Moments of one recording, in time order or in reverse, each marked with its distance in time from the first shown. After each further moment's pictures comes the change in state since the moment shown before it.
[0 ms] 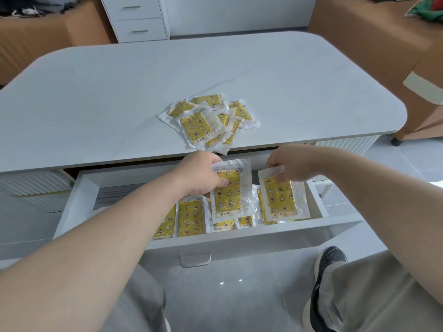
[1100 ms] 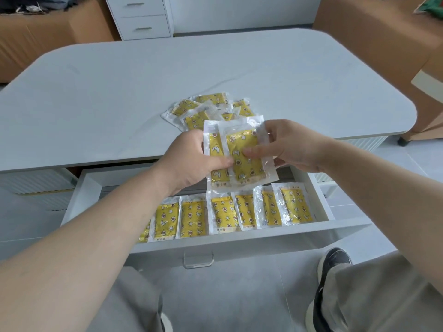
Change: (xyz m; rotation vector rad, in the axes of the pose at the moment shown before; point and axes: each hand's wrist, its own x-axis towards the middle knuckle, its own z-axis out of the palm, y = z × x) left_hand -0.002 -0.006 -0.025 -0.265 0.151 0.207; right_hand -0.005 -0.030 -0.018 1.163 0.145 -0.152
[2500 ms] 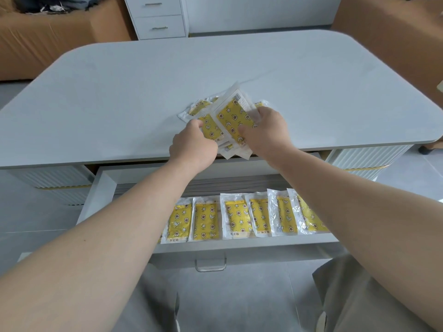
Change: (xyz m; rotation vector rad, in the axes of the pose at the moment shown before) left_hand 0.035 -0.016 -0.013 0.228 0.375 -0.244; right_hand 0.083 -0.006 0.060 -0.263 0.590 -0.068
